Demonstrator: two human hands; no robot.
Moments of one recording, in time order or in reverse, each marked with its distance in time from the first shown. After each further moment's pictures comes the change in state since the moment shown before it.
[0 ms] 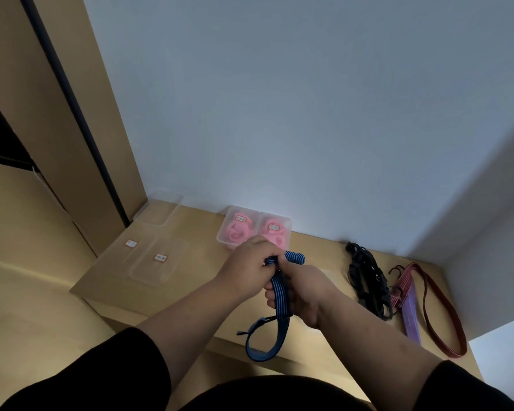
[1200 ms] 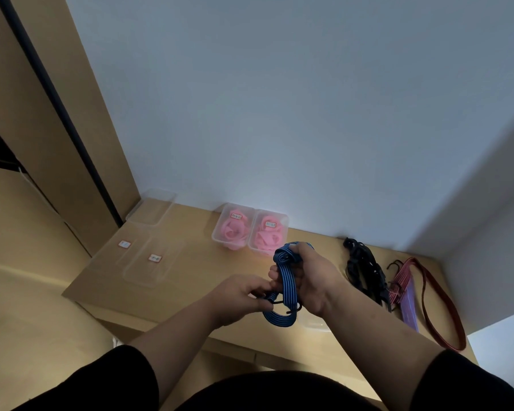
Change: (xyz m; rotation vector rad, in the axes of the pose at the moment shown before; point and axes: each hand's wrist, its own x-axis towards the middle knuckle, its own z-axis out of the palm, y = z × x) left_hand -0.028 -0.046 0.025 -0.331 -0.363 -0.217; right_hand 0.023 -0.012 -0.021 0.202 0.120 -0.051
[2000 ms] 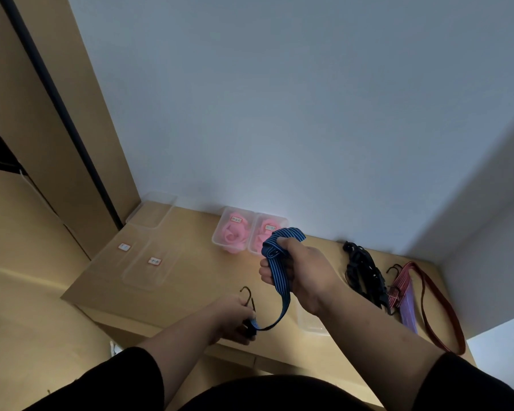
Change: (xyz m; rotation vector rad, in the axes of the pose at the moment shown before) left_hand 0.002 -0.033 0.013 -0.338 0.004 -0.692; right_hand -0.016 -0.010 0.020 -0.077 -0.153 -0.169
